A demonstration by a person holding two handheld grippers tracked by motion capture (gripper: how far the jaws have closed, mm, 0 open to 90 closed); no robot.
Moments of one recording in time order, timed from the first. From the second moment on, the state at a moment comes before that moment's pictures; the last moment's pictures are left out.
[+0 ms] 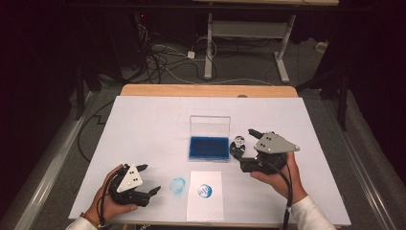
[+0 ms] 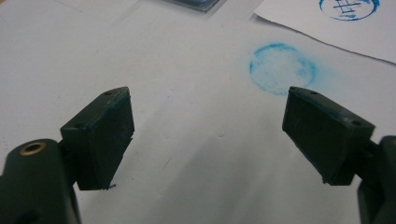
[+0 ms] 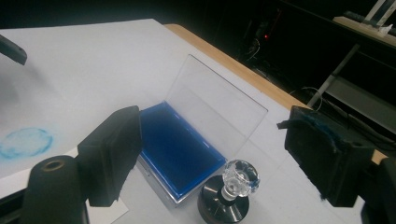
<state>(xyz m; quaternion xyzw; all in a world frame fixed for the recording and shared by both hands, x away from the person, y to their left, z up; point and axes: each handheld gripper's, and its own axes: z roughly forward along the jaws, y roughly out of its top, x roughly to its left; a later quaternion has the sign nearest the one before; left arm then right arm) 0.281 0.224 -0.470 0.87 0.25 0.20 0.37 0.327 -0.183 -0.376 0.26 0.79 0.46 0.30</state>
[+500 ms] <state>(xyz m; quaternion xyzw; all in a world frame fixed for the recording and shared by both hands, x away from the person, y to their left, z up) 0.279 0.222 -0.467 0.87 0.25 0.20 0.38 0.309 -0.197 -0.378 0.25 0.80 0.46 0.31</state>
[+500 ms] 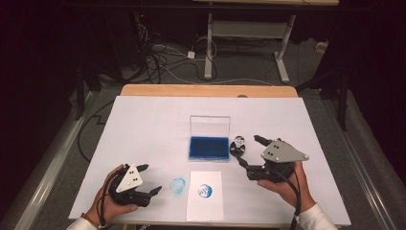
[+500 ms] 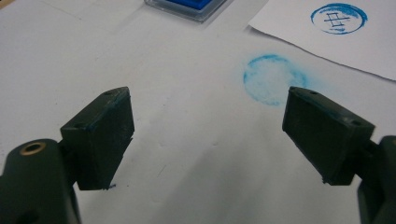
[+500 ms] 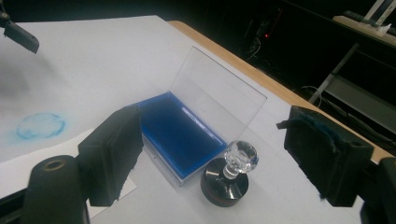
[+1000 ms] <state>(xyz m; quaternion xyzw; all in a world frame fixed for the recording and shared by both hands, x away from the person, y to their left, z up) 0.279 0.224 -0.466 0.87 0.25 0.21 0.37 0.297 -0.205 -0.387 0.25 0.80 0.43 0.32</state>
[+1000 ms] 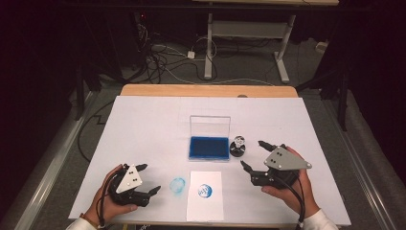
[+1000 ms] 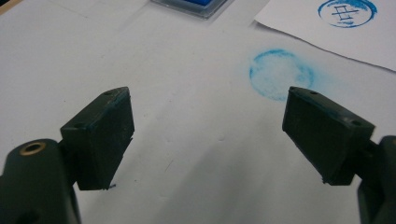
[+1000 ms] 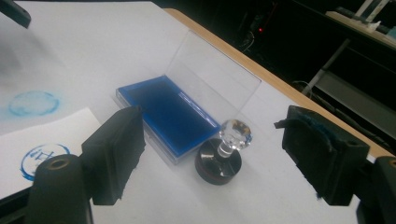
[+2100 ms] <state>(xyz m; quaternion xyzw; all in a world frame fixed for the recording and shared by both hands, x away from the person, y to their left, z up) 0.282 0.226 -0.463 0.86 0.26 0.22 0.38 0.277 -0.249 -0.461 0.30 0.82 0.40 0.30</state>
